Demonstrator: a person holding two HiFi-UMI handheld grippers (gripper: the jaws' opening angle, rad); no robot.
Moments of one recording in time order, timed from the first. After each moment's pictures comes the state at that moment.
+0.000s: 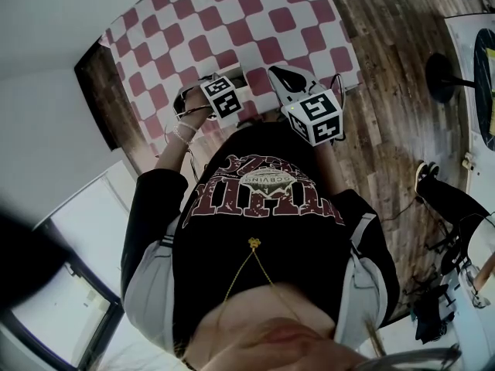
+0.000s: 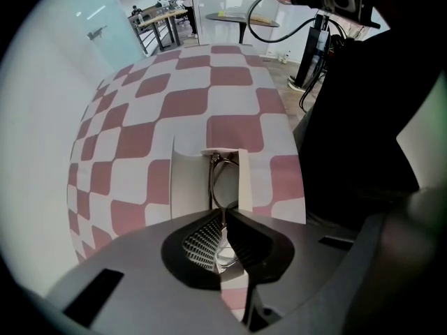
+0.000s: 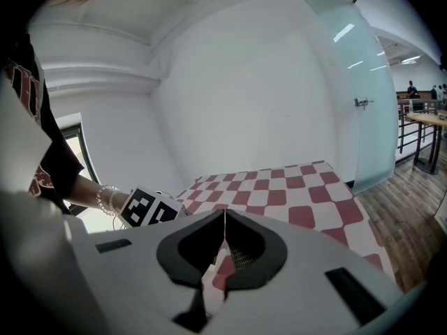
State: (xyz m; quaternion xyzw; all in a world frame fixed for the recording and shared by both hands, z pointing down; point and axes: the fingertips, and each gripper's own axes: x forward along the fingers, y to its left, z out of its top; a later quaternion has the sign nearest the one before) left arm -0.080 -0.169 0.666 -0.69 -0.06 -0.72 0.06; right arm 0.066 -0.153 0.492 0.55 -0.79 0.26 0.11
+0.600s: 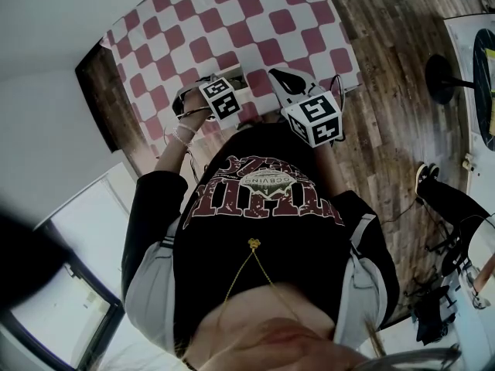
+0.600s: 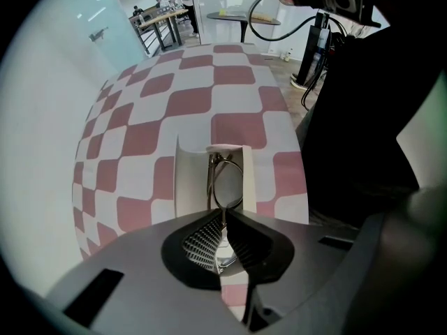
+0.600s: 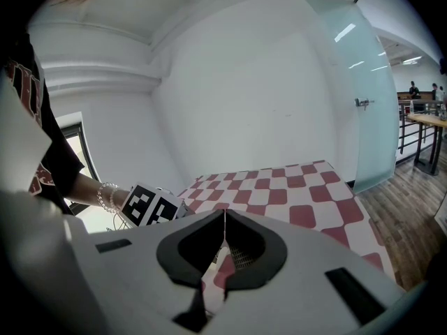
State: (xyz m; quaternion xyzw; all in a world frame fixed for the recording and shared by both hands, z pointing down) left arm -0.085 -0.175 0.662 -0.69 -0.05 -0.72 0.07; right arm 0.064 -0.151 0.492 0.55 -0.79 0.26 0.12
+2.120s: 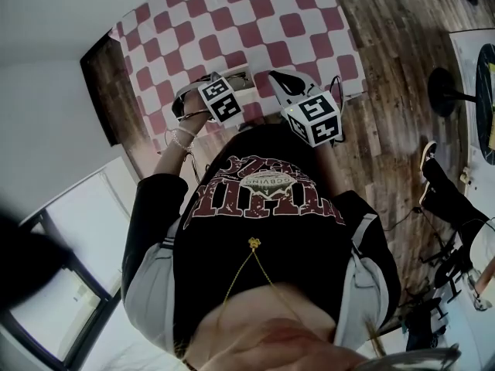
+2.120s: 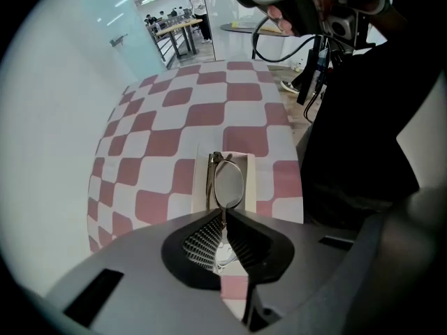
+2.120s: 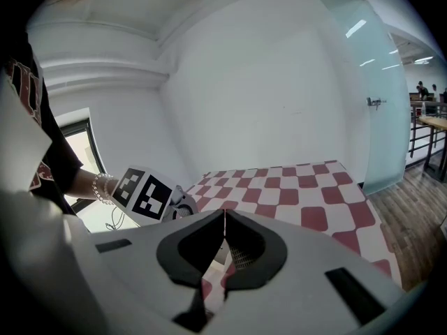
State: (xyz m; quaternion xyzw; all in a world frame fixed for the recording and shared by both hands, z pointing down) left arm -0.086 -0.182 0.632 -0.72 0.00 -0.69 0.06; right arm 0.043 -0.157 0.494 0.52 -0.80 0.26 0.13
